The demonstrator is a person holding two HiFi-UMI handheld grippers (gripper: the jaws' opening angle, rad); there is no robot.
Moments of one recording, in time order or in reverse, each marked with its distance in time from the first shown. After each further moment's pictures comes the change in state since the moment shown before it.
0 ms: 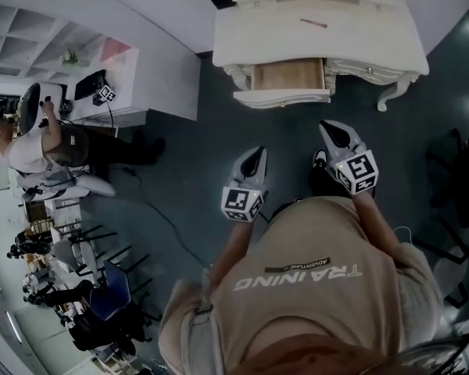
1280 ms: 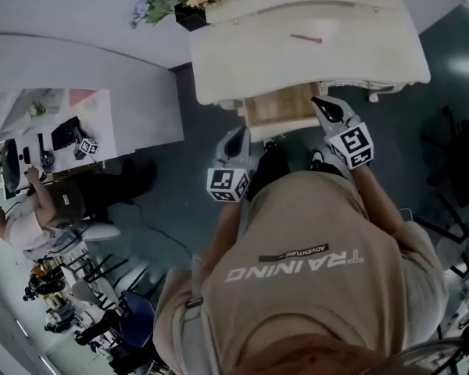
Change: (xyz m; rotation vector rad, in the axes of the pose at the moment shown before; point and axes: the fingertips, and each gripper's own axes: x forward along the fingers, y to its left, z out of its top) left arm 0.231 0.197 0.038 -0.031 0.076 -0.096; right arm 0.218 -0.167 0.034 -0.044 0.117 -0.097
